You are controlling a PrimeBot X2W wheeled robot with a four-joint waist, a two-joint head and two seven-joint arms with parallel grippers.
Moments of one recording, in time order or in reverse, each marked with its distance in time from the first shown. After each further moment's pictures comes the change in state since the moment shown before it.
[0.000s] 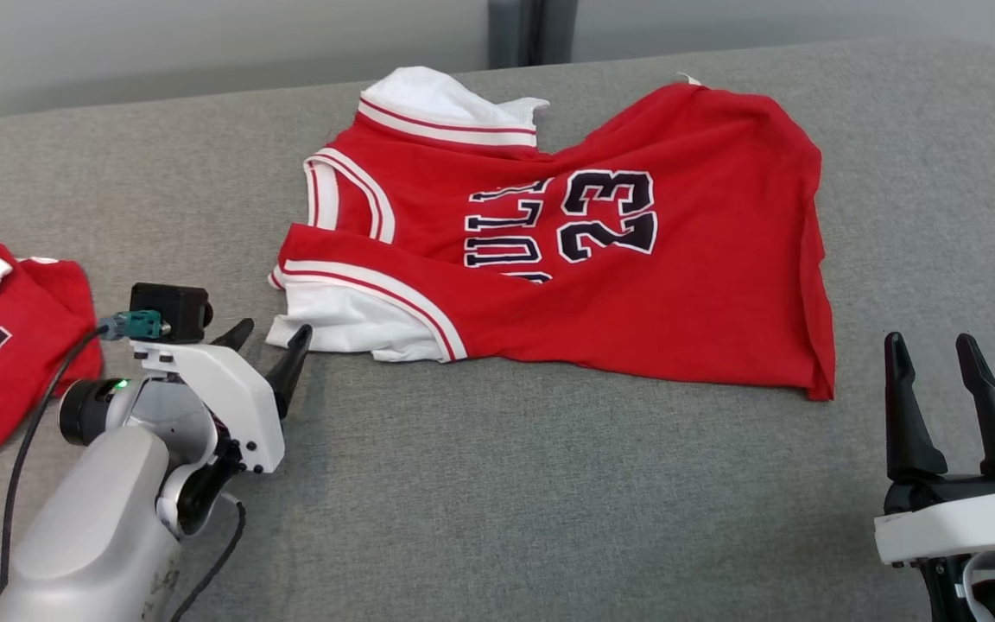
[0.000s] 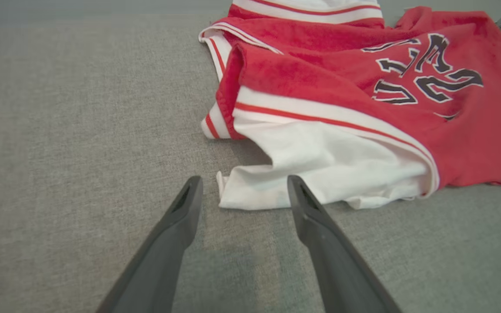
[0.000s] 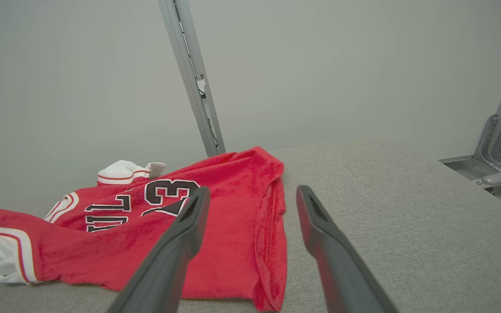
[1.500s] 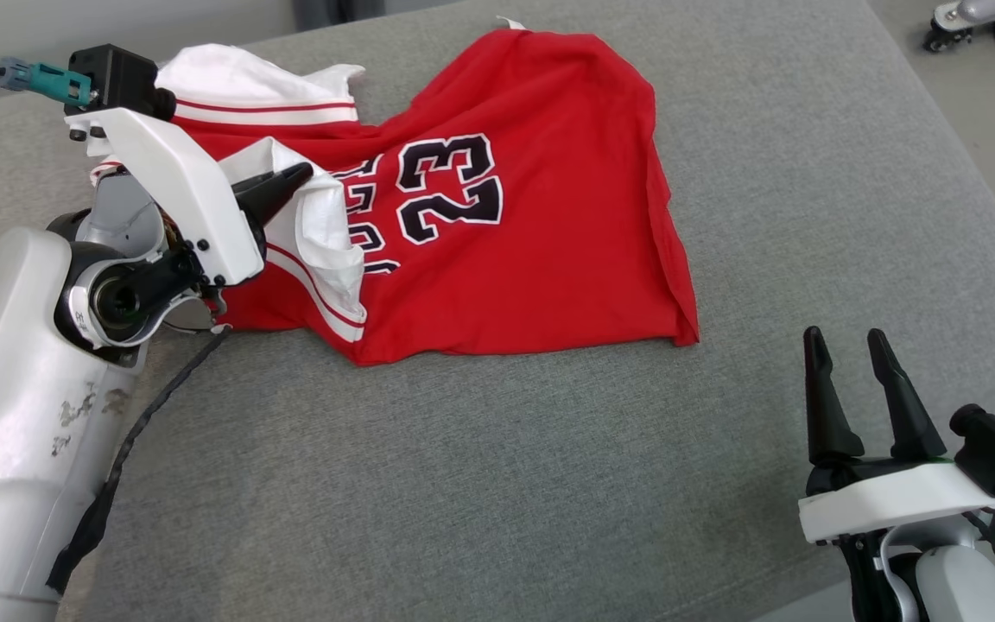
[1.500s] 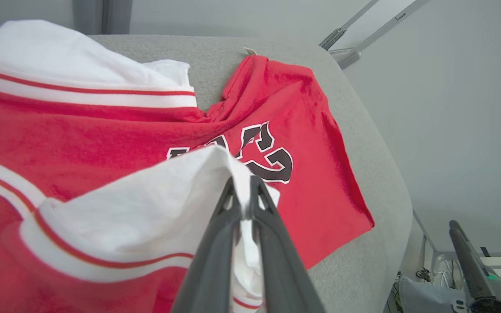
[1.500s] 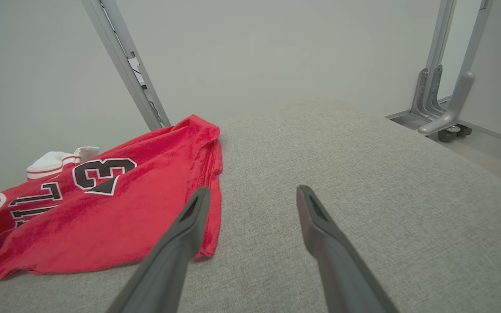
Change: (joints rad) left arm -0.287 0.048 0.037 -0.162 -0.400 0.043 0.480; right arm -0.111 0.040 0.112 0.205 0.065 0.000 -0.093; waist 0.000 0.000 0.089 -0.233
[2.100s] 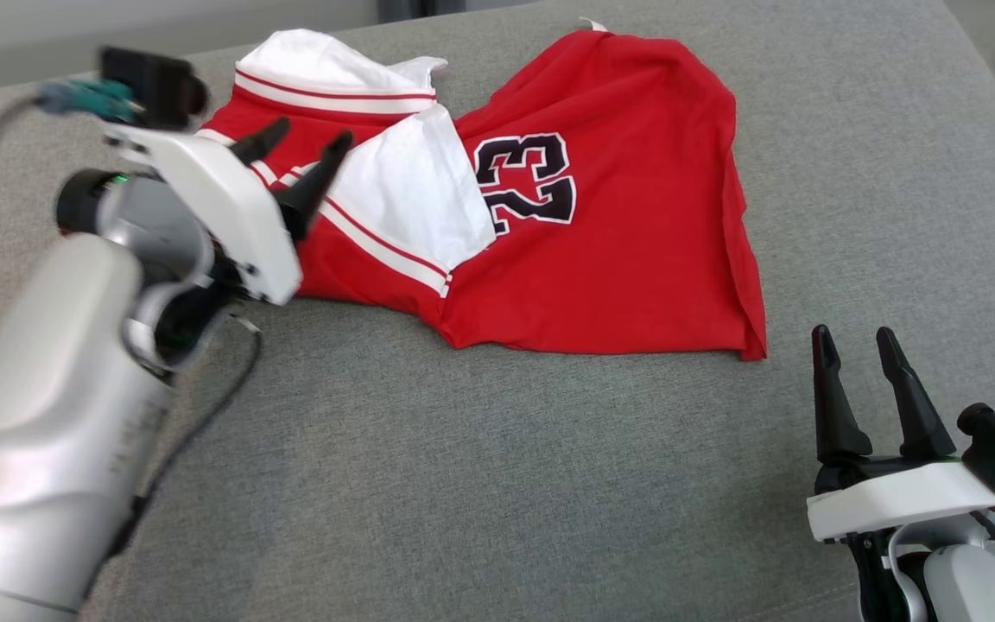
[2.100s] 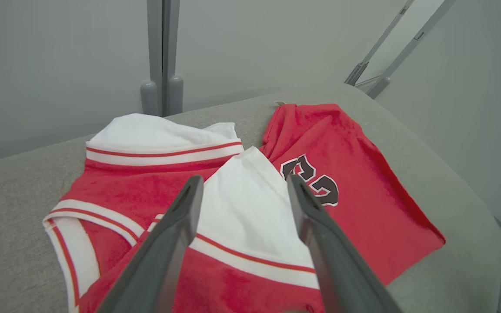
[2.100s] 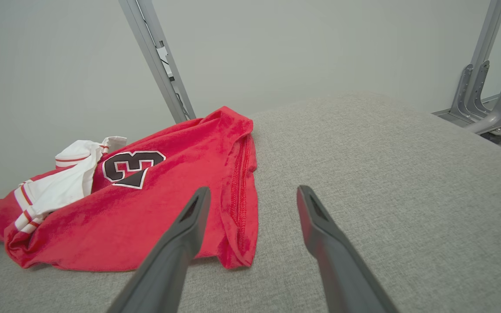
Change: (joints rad) left arm -0.029 -0.006 -0.109 0.040 0.186 -0.092 -0.308; right arm -0.011 -0.006 -0.009 0.020 -0.011 0.000 -0.010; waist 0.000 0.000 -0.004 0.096
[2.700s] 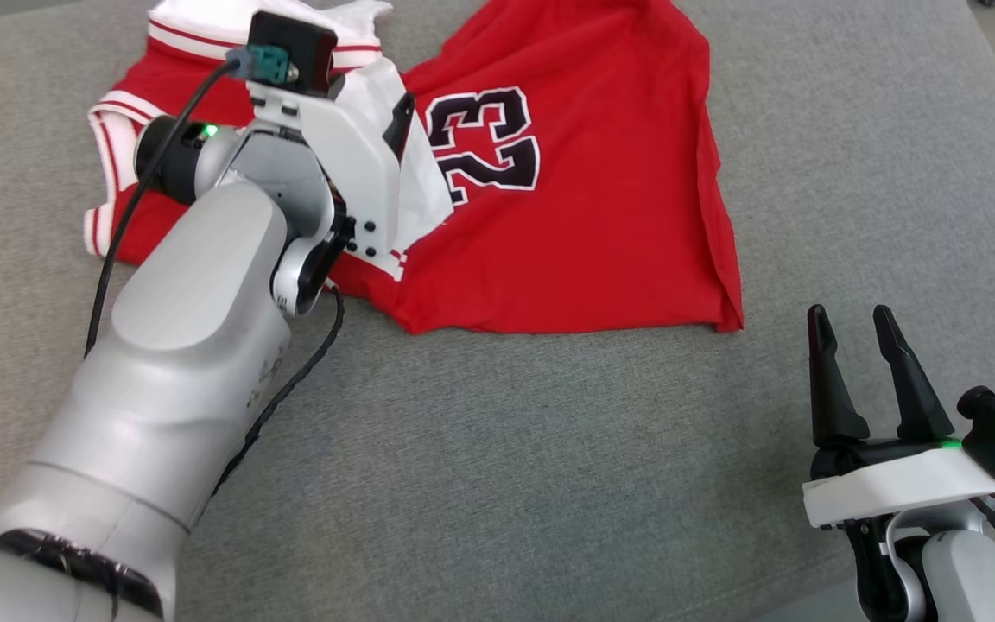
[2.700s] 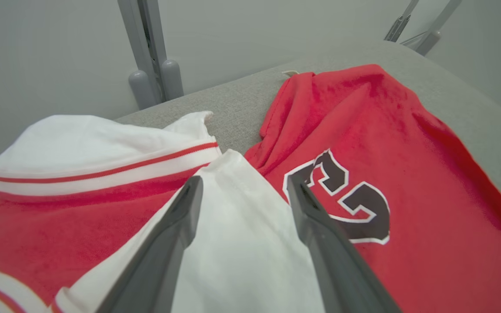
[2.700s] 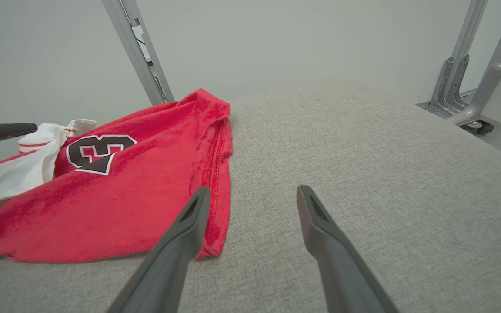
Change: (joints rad) left arm -0.188 -0.217 -0.145 0.329 0.240 0.144 -0.157; right arm -0.018 -0.004 0.011 -0.040 -0.006 0.000 0.013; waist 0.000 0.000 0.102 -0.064
